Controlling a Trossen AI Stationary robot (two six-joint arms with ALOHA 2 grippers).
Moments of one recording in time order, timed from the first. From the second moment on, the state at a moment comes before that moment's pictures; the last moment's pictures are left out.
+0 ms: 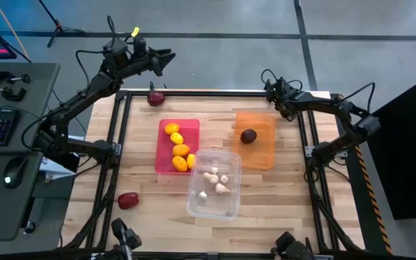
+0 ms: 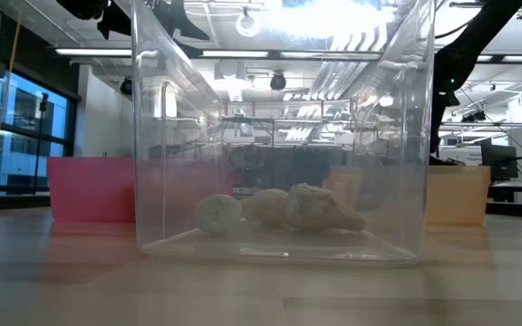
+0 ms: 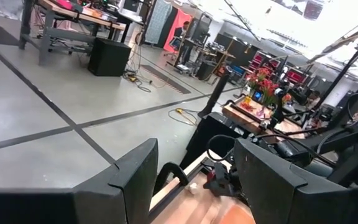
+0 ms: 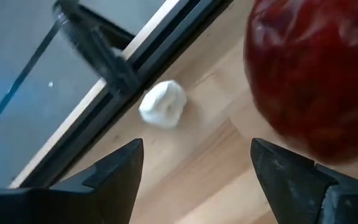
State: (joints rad) left arm 0.96 1.26 1.11 0.12 0.44 -0.36; right arm -0.93 1.48 0.74 -0.32 0.26 1.32
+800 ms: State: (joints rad) left arm 0.96 1.26 1.11 0.09 0.44 -0.36; right arm -0.96 1.78 0.98 -0.46 0.30 1.42
